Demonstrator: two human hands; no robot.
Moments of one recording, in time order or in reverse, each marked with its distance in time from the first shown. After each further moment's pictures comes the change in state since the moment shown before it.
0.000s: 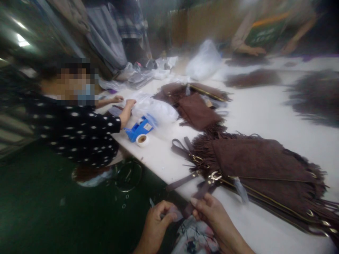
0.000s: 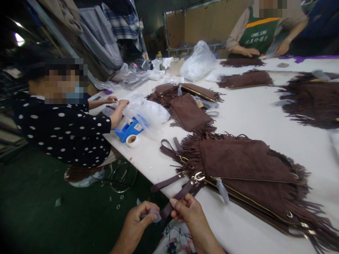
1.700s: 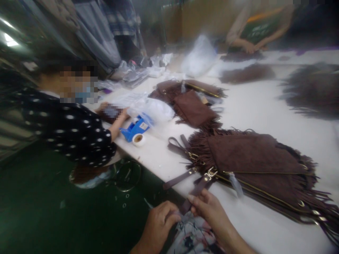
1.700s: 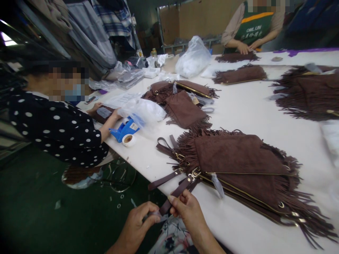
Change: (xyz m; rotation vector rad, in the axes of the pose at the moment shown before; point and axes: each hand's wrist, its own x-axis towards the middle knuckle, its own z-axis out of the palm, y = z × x) left_hand -0.004 0.021 0.008 0.322 -0.142 0.145; right_hand -0.001 -0.003 -0.004 -0.067 -0.028 -0.039
